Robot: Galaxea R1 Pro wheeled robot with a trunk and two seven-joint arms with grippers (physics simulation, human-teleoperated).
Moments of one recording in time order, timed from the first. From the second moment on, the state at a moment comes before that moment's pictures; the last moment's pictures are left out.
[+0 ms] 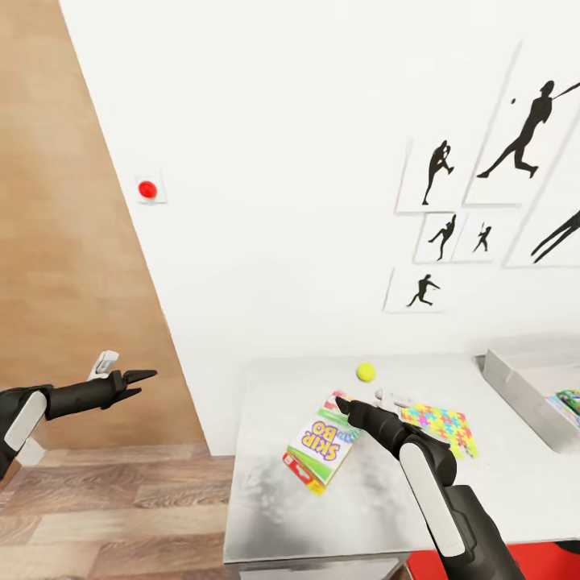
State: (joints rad) left arm -0.77 0.50 0.10 -0.70 0.50 0.87 -0.86; right arm -0.34 0.01 0.13 -1.53 -0.58 0.68 -0.25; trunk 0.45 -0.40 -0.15
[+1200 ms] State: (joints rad) left arm -0.77 0.50 0.10 -0.70 0.50 0.87 -0.86; right arm -0.34 0.01 0.13 -1.53 -0.58 0.68 -0.25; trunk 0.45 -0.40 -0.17
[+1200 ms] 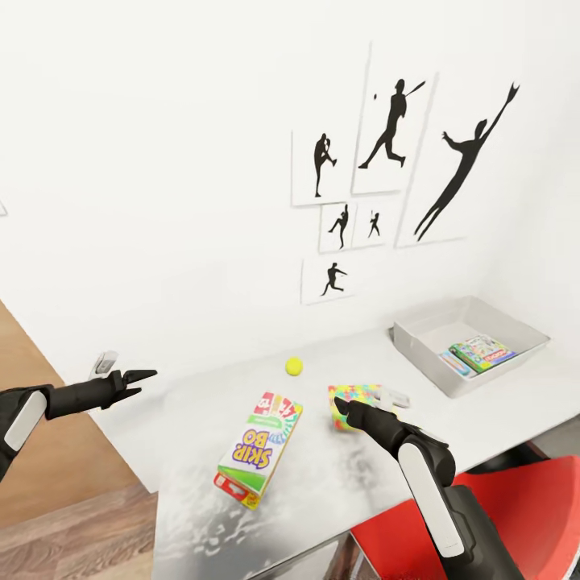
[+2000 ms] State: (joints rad) left arm -0.77 0.50 0.10 -0.70 0.50 0.87 -0.87; right arm -0.34 0.01 0.14 -1.53 -0.58 0.68 -0.25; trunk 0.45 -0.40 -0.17
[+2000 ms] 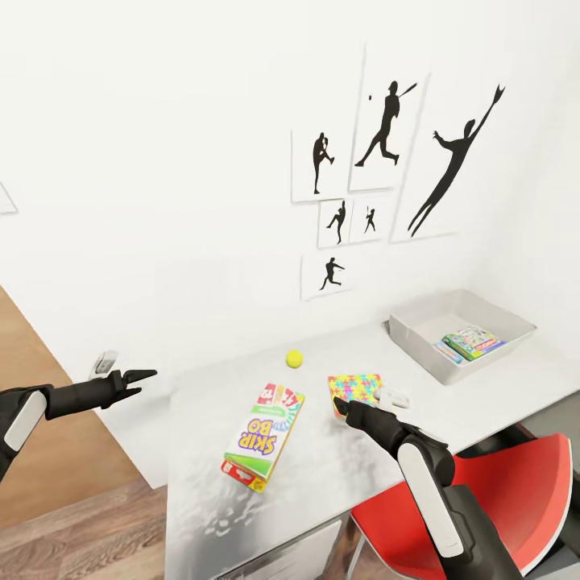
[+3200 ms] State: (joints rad) left arm -0.77 0.50 0.10 -0.70 0.50 0.87 -0.87; right arm -0.34 0.01 0.17 -1.53 -0.57 0.65 -0.25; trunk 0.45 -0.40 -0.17
